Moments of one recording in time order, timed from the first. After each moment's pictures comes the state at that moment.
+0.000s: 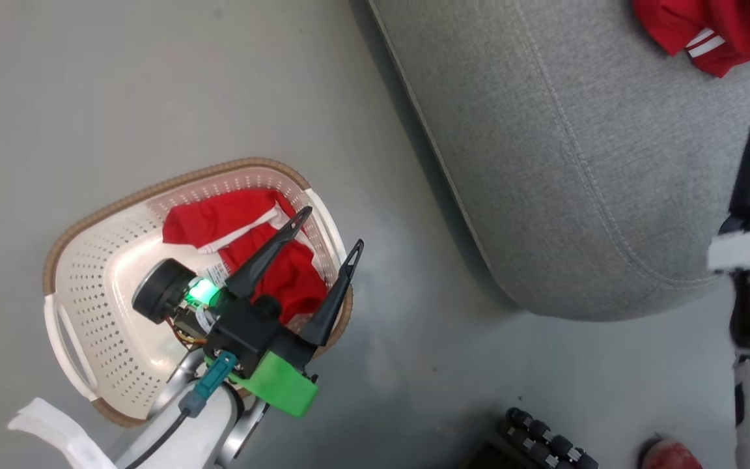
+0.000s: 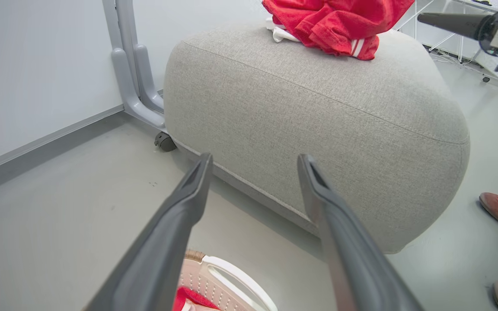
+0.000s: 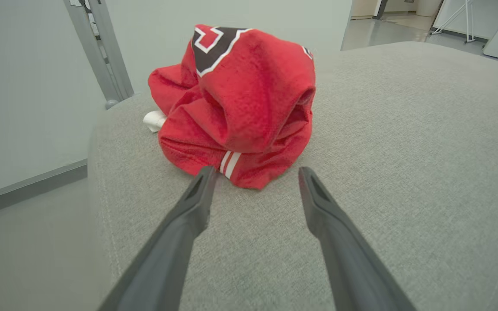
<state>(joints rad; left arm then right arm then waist) -0.39 0.36 -0.68 0.05 -0.25 -0.01 -0.25 -0.44 -0.11 -0.29 0.26 0.33 0.13 -0.26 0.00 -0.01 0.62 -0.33</state>
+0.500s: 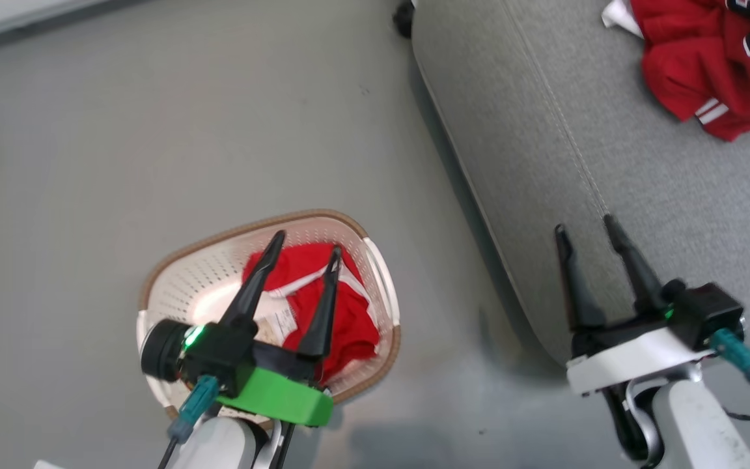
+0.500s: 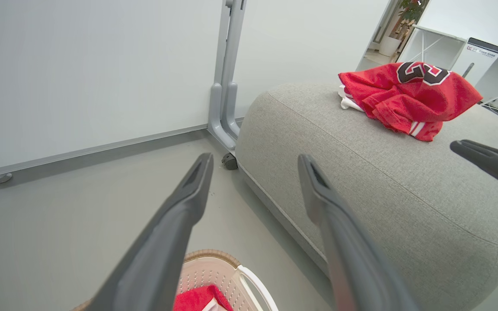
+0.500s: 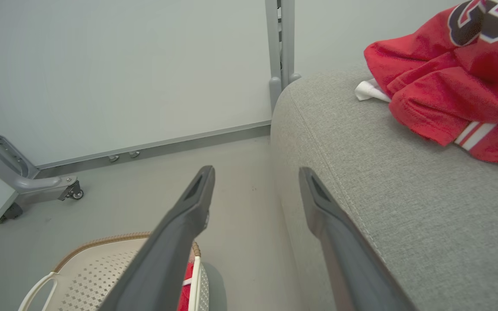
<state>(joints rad) -0.20 0.14 -0.48 0.06 -0.28 0.03 -0.26 -0.17 -0.07 0.08 0.08 0.26 0.13 -0.26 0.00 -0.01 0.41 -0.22</state>
